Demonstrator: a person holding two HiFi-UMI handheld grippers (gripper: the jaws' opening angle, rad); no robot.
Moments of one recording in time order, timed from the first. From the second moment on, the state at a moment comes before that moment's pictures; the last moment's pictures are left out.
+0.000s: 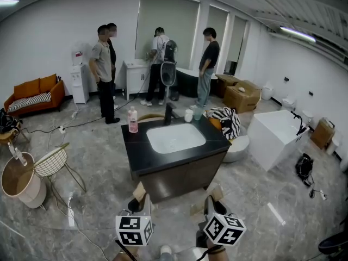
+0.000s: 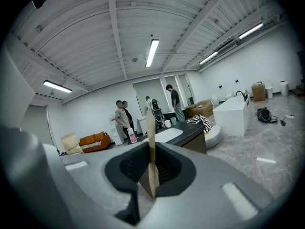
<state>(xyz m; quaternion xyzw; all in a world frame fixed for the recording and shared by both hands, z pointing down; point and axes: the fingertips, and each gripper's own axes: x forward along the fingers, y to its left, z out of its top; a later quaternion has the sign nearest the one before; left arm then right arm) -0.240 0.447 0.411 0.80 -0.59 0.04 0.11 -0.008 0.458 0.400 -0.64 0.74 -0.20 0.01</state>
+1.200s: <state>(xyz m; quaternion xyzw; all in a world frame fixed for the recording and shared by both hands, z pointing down) -0.179 0.205 0.425 0.80 -0.58 0.05 0.12 0.055 0.216 0.410 -0.66 0.73 -0.21 -0.01</state>
